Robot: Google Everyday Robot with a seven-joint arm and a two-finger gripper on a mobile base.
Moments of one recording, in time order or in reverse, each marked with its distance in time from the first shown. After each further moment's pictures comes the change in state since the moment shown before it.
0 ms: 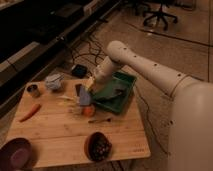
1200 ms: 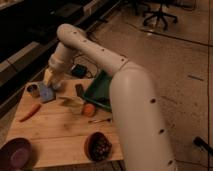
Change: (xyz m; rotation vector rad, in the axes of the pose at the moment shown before) arm 0.058 -0.210 0.081 0.067 -0.201 -0.432
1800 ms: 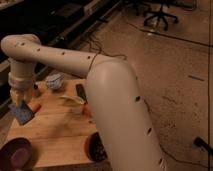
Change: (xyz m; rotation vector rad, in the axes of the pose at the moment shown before) arm -0.026 -0.108 0.078 -0.179 -0.144 -0.186
